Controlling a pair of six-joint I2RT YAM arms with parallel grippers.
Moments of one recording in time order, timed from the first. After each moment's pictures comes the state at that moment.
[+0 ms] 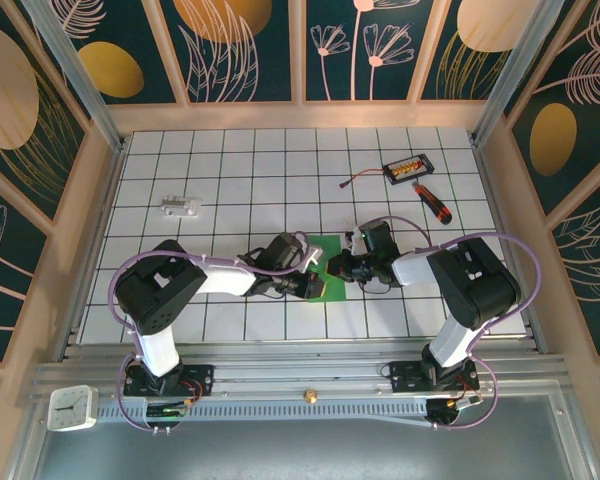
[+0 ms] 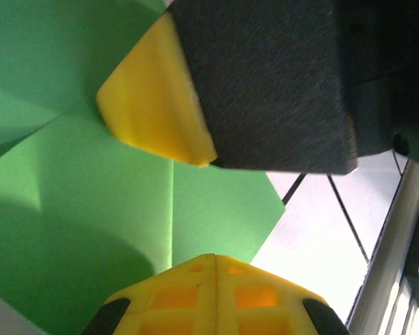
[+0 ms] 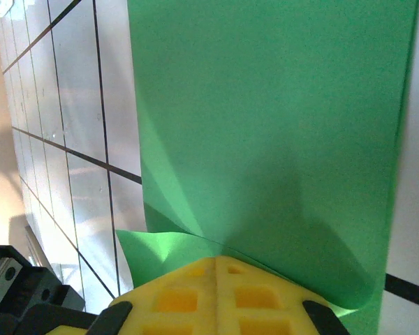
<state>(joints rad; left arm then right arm) -0.84 1.82 0.82 0.17 0.49 -0.54 0.47 1.69 0.57 0.25 -0.60 0.73</state>
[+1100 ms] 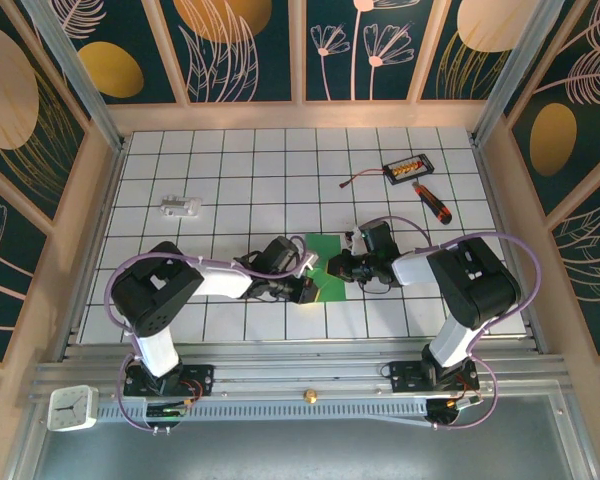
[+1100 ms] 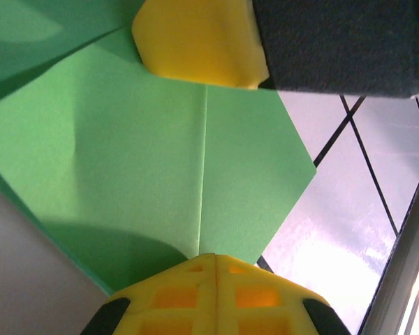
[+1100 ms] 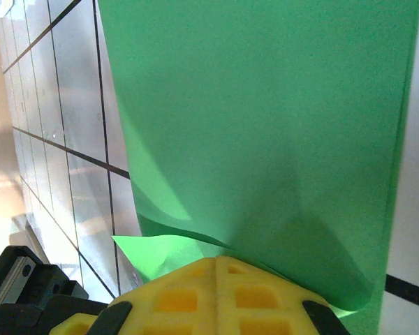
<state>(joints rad) -0.84 1.79 0.76 0.12 0.48 -0.50 0.47 1.69 0.57 0.25 -0.61 0.73</state>
